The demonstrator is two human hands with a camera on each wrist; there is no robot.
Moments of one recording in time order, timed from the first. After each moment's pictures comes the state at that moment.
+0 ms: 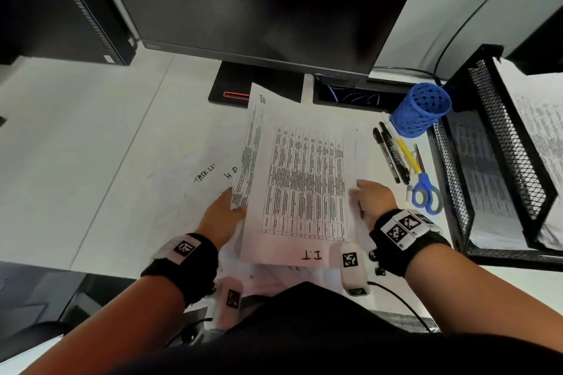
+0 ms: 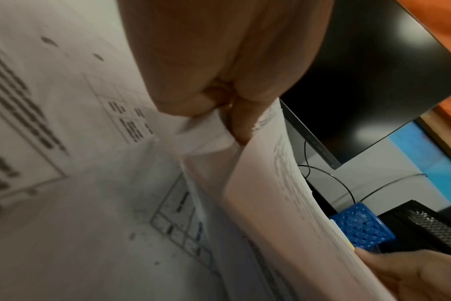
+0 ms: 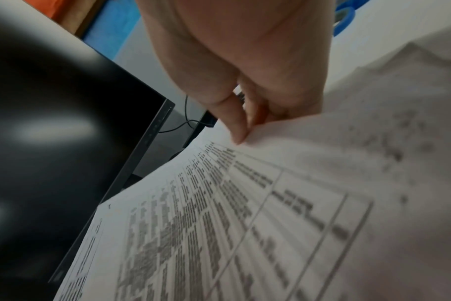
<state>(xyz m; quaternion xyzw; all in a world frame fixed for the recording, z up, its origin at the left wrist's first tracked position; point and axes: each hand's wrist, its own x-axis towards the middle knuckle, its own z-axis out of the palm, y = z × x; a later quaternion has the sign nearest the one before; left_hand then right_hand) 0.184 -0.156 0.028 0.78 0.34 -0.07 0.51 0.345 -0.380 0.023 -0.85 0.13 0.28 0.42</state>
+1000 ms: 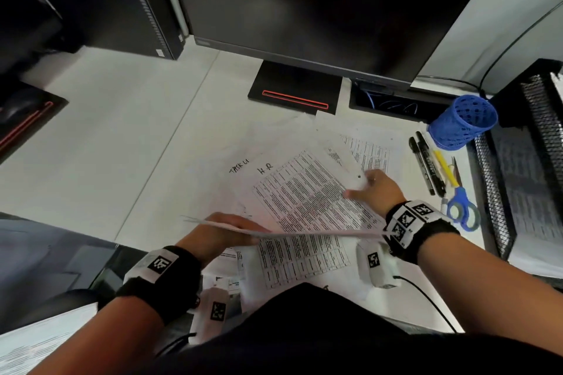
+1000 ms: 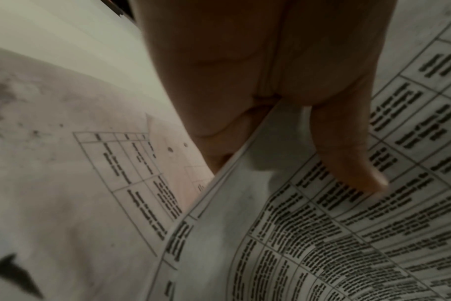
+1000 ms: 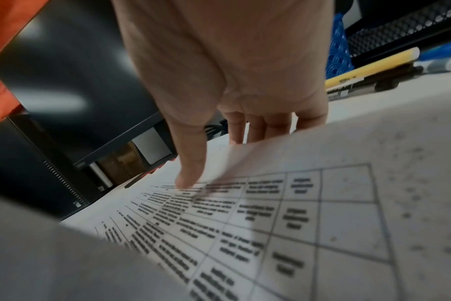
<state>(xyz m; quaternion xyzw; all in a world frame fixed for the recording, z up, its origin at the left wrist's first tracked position) 0.111 -0.124 0.059 0.70 0.25 -0.10 0.67 0.344 -0.342 0.038 -0.91 -0.08 0.29 0.27</state>
